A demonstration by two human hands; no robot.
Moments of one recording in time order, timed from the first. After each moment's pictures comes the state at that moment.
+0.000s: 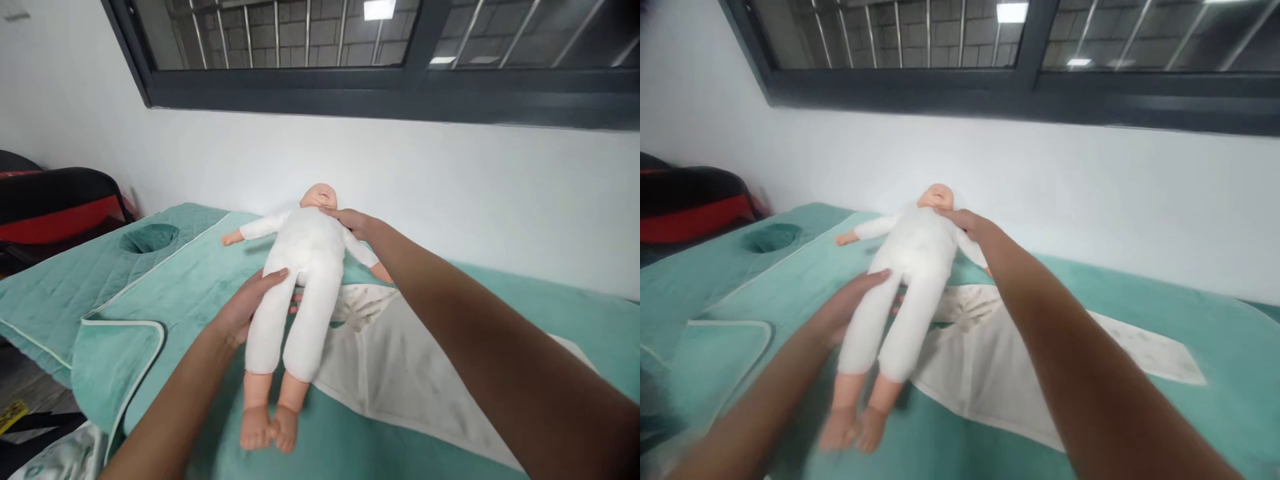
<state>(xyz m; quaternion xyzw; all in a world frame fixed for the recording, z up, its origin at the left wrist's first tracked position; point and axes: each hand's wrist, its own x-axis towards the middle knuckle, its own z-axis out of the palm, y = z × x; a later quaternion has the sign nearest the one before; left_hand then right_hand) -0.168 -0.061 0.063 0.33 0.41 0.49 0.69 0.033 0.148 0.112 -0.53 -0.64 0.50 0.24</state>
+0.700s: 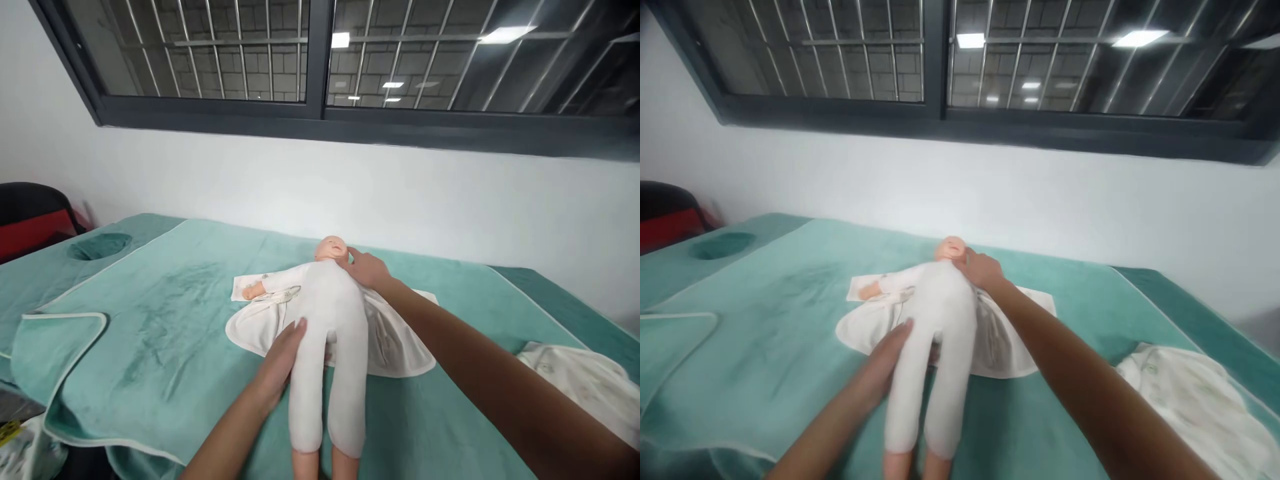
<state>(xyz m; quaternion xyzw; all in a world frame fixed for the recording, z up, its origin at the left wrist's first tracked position) 0.037 -0.174 -0.002 0.37 0.45 0.45 0.68 0.253 -0.015 0.074 -0.65 -0.70 0.22 0.21</state>
